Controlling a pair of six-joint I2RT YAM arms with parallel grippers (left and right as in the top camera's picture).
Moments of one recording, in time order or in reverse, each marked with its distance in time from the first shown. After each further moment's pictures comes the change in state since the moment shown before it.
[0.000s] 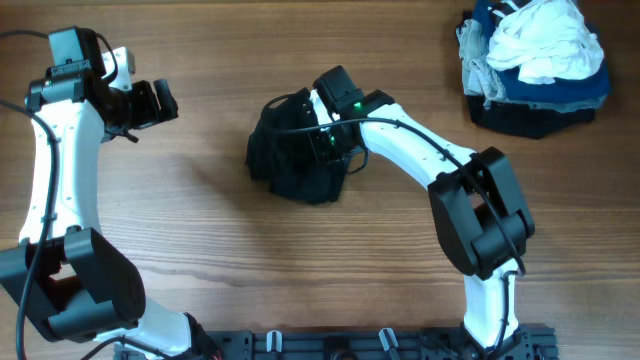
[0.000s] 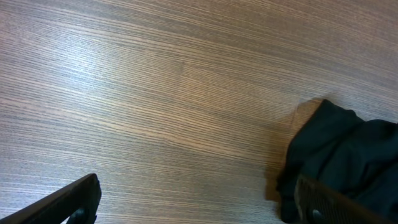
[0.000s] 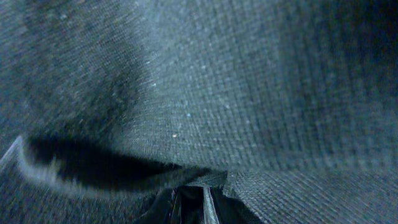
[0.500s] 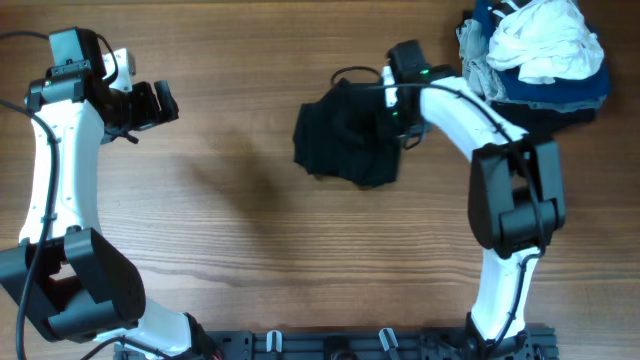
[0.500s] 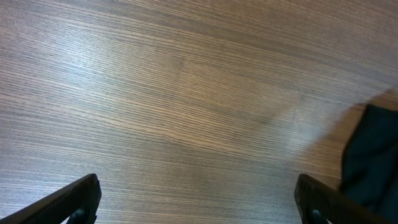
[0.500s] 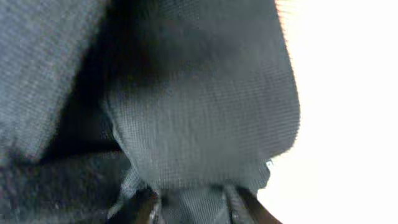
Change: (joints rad) left arm 0.000 0.000 0.000 -0.012 0.000 0.000; right arm -0.283 0.021 0.057 -0.142 0.143 -0.123
